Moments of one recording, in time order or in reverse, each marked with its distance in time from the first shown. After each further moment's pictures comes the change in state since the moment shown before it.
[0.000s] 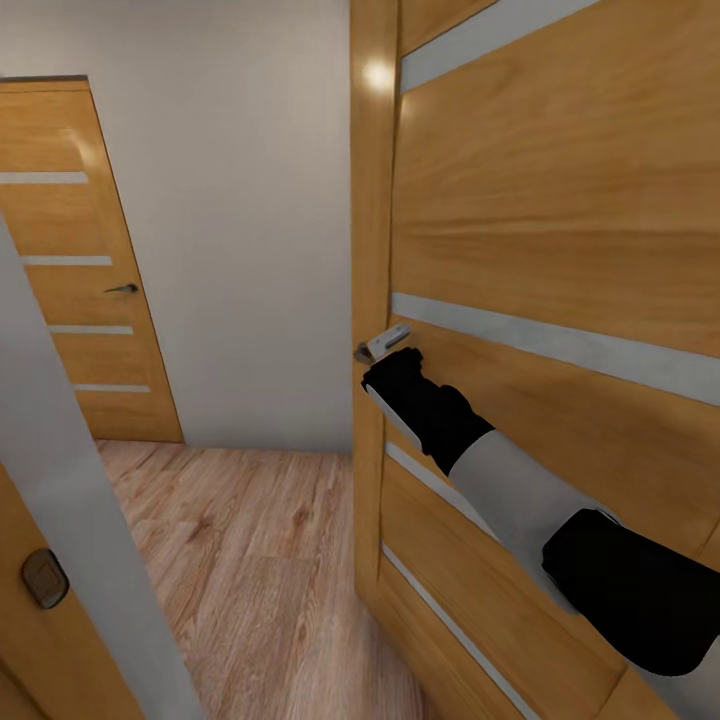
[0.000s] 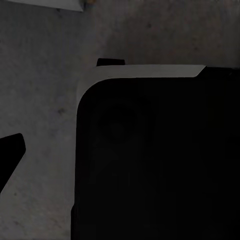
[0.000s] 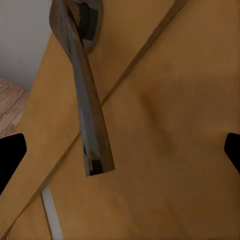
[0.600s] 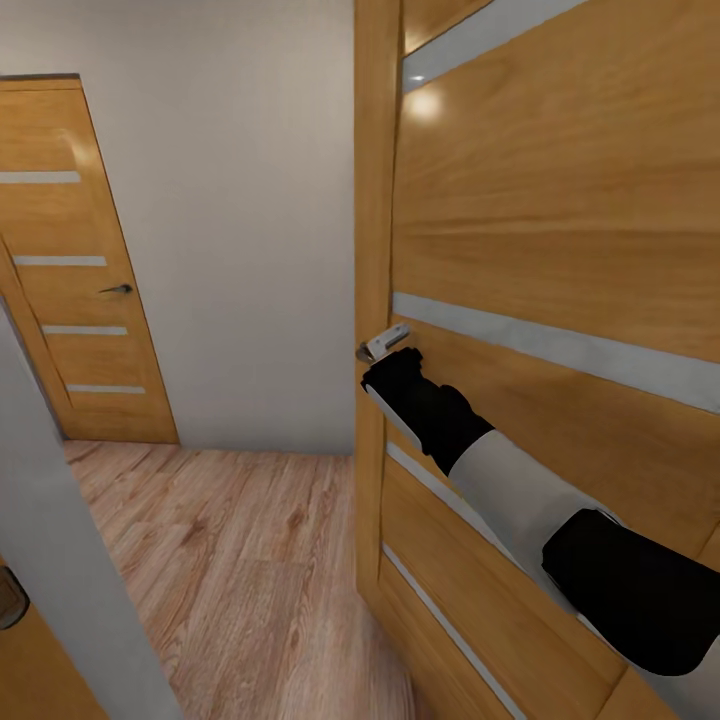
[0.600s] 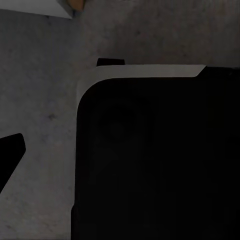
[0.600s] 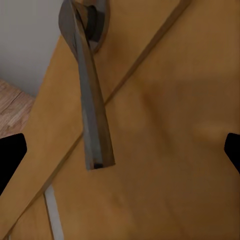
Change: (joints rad) left arm 0.000 0.000 0.000 0.000 0.000 0.000 0.000; right arm 0.000 0.000 0.001 -0.001 -0.003 -0.002 0.001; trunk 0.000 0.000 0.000
